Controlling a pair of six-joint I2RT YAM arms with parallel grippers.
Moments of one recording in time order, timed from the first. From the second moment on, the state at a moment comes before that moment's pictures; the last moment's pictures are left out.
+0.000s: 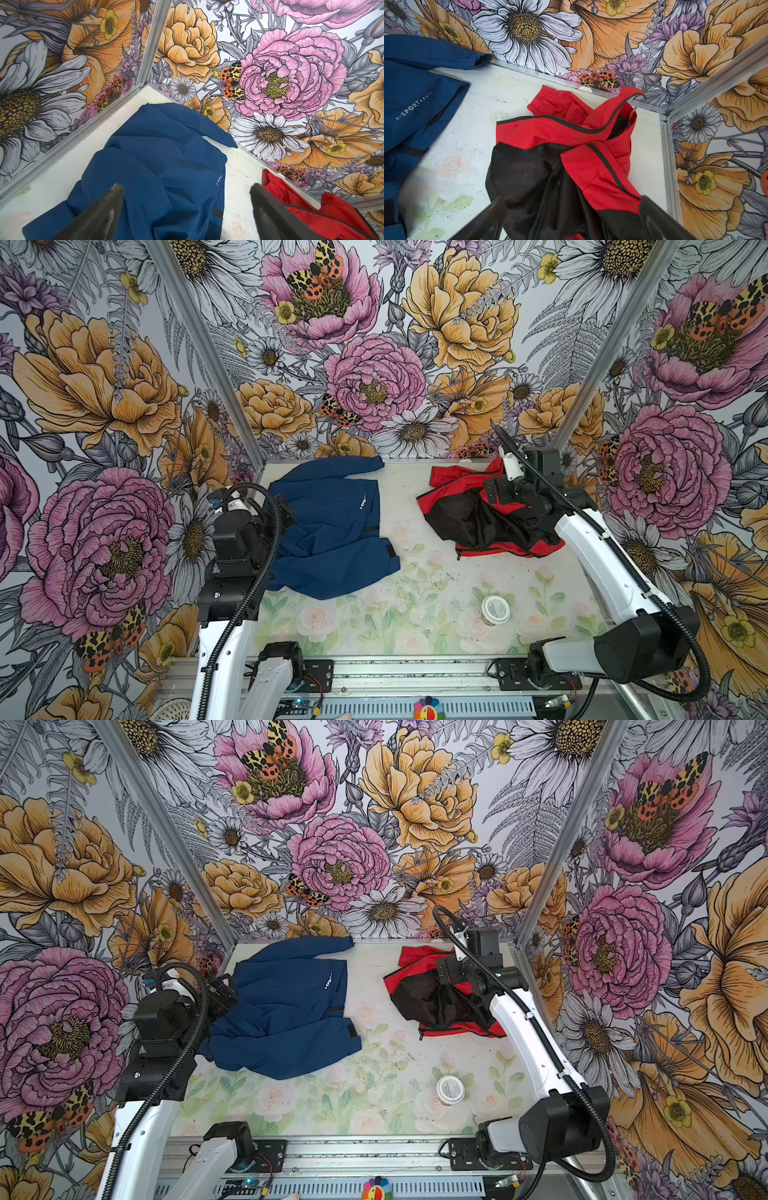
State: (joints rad) left arm 0.03 0.74 0.97 -0.55 -0.14 -0.53; right arm 0.17 1.35 1.35 -0.64 0.03 -0.14
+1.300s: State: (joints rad) left arm 0.04 0.97 0.56 -0.15 -0.18 -0.66; right arm 0.10 1.23 1.11 -0.37 -0.11 -0.01
